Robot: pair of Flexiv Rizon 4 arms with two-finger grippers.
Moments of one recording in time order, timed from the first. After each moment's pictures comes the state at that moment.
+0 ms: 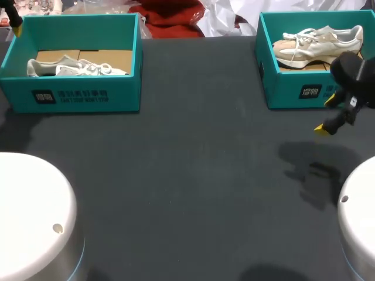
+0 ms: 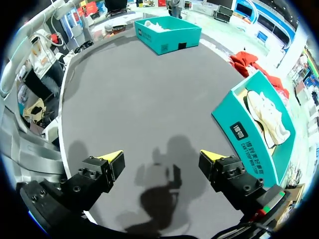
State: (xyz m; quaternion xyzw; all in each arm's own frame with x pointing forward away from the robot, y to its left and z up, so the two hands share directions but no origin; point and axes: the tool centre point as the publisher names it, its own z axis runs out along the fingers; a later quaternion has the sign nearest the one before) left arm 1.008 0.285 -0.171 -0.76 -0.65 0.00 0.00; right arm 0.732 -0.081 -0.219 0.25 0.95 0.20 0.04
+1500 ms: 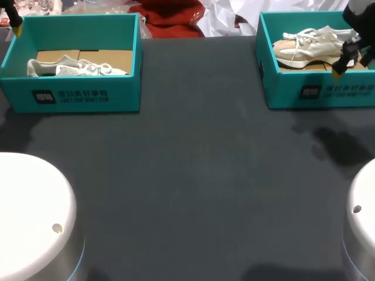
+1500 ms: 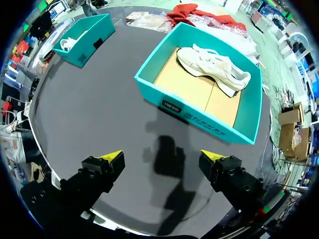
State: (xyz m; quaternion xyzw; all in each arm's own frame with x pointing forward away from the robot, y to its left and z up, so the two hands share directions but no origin) left arm 1.008 0.285 -0.171 -0.76 -0.65 0.00 0.00; right arm 0.853 -0.162 -0.188 0.52 0.85 0.08 0.05
